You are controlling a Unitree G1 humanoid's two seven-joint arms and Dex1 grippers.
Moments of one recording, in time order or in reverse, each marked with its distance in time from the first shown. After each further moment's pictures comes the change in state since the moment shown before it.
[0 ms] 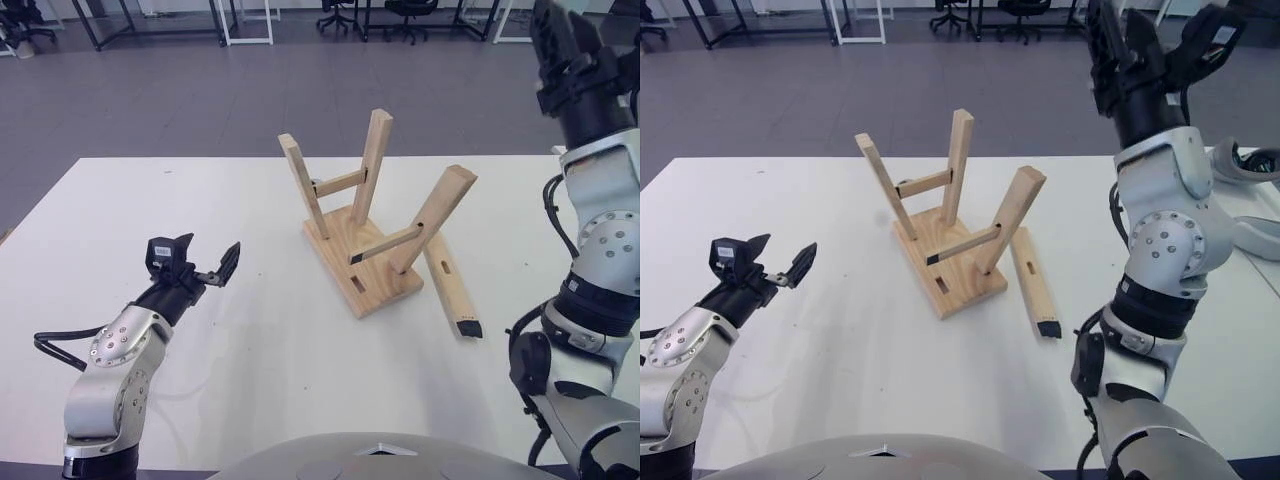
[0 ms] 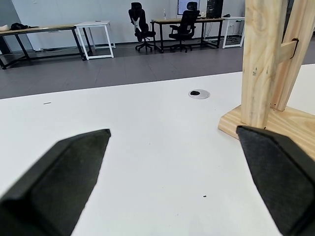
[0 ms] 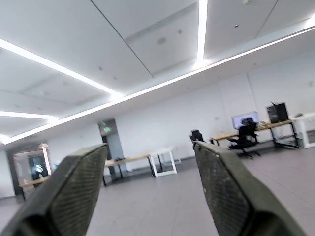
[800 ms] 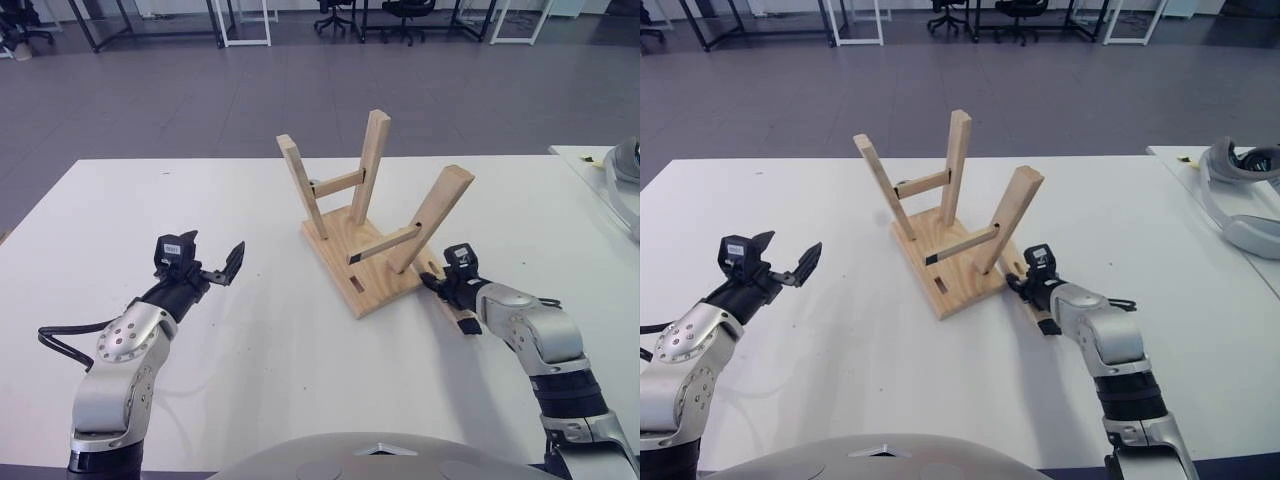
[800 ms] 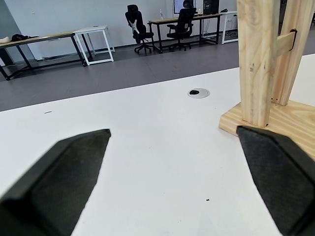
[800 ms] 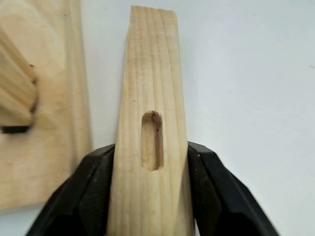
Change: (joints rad) left arm -0.022 0.003 -0.029 0.009 0.066 -0.009 -0.002; right arm 0.421 -0.042 0.425 0.076 -0.342 0.341 0.217
